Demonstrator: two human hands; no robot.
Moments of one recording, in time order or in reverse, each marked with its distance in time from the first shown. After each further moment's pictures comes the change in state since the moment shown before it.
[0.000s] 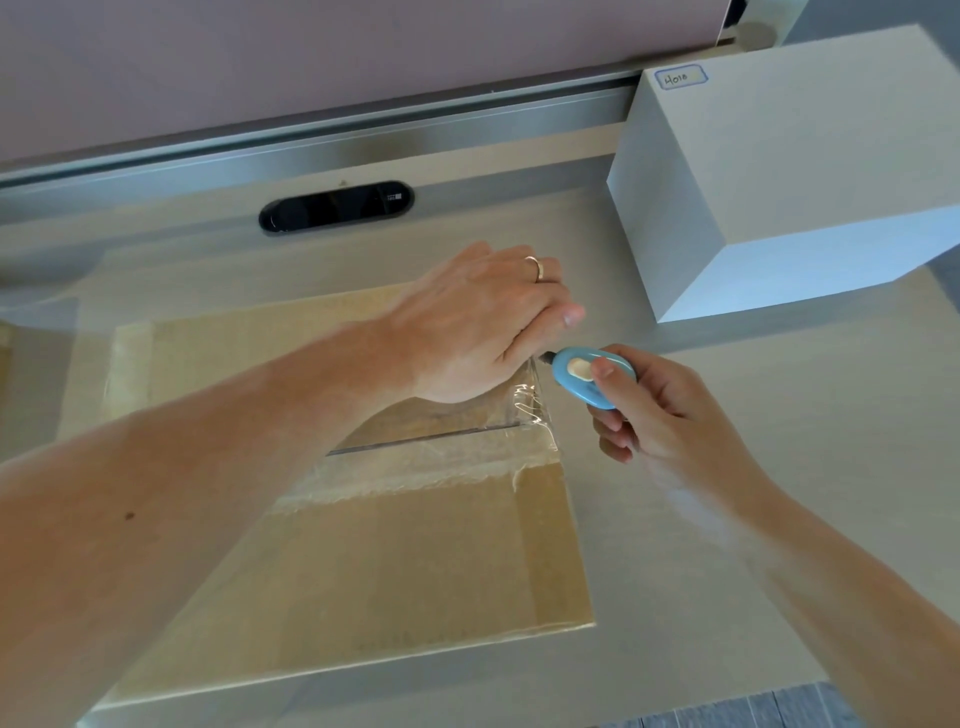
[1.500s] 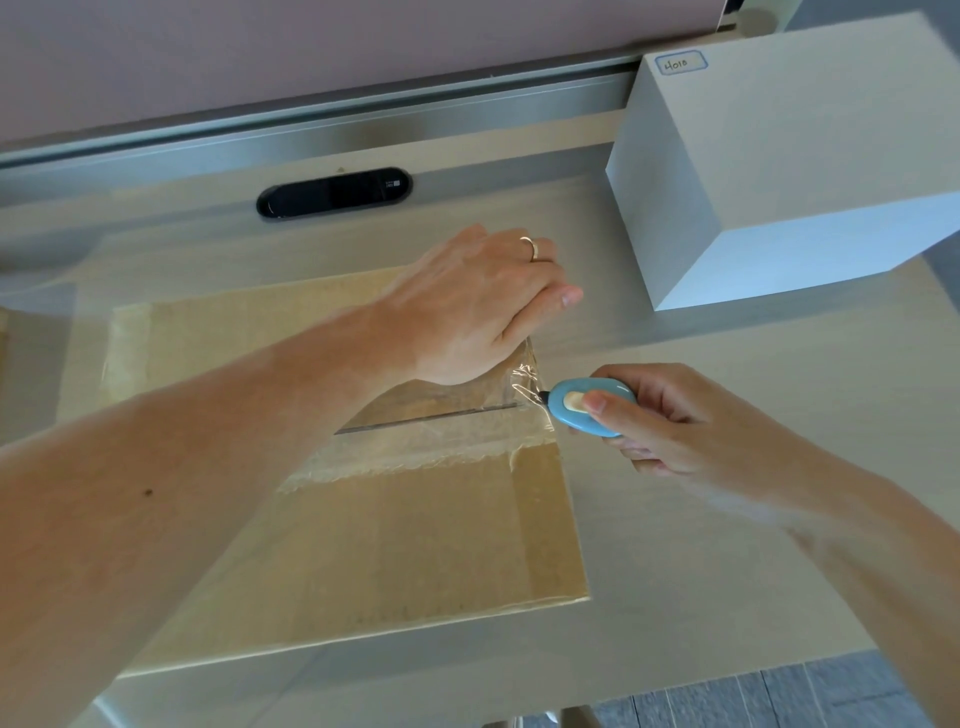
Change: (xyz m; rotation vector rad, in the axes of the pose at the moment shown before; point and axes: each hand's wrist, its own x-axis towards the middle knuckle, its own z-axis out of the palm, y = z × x) left_hand -0.001 0.001 0.004 0.054 0.046 -0.025; right_hand -0.010 -0.016 -0.029 -0.469 -0.341 0.067
